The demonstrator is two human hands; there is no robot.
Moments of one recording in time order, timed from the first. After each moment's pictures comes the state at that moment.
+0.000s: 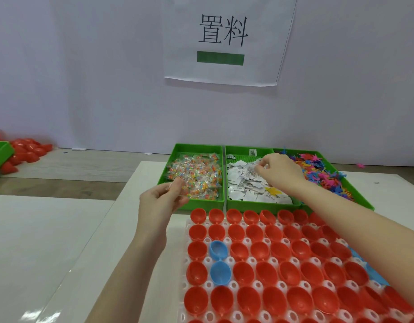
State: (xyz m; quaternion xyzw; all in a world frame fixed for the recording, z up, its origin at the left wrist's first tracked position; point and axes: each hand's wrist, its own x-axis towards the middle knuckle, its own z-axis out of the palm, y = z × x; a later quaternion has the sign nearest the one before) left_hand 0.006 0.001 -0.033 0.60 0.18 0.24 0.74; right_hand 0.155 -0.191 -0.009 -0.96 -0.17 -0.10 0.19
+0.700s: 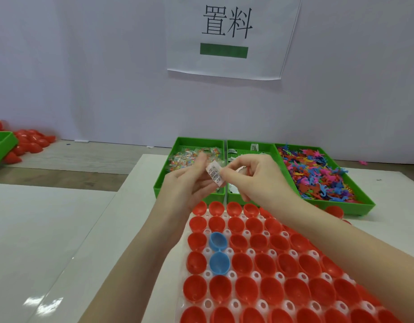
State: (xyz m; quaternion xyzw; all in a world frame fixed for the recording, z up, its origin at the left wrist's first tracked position) left_hand -0.015 -0.031 0.006 0.59 0.05 0.13 0.79; right_hand 0.040 -0.155 0.027 -0.81 -0.26 0.01 0.52
